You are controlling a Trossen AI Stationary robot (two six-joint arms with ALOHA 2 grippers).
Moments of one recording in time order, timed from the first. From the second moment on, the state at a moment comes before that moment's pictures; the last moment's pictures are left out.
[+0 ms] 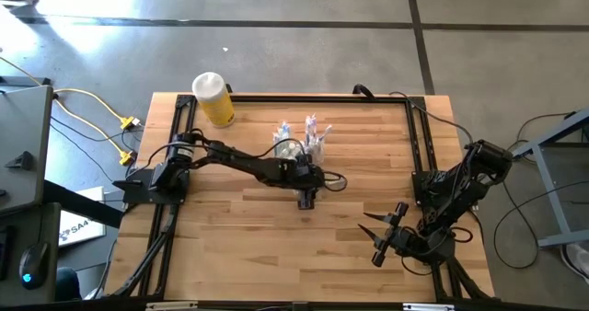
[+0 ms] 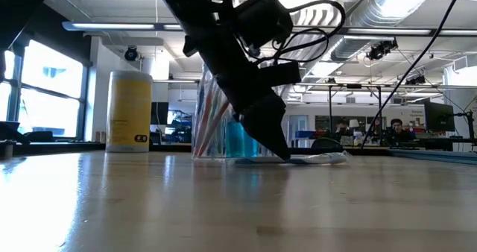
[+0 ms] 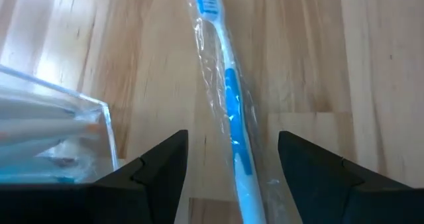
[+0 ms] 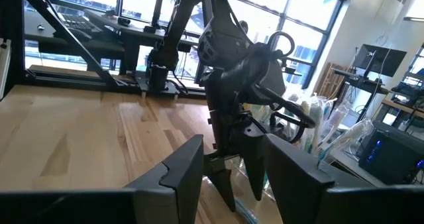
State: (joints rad) left arm -0.04 2.08 1.39 -0.20 -0.22 0.03; right arm 1.05 1.62 0.51 1.32 1.51 -0.41
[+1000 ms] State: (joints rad) left arm -0.04 2.09 1.39 -0.34 -0.23 0.06; right arm 1.05 1.62 0.51 1.32 1.51 -0.42
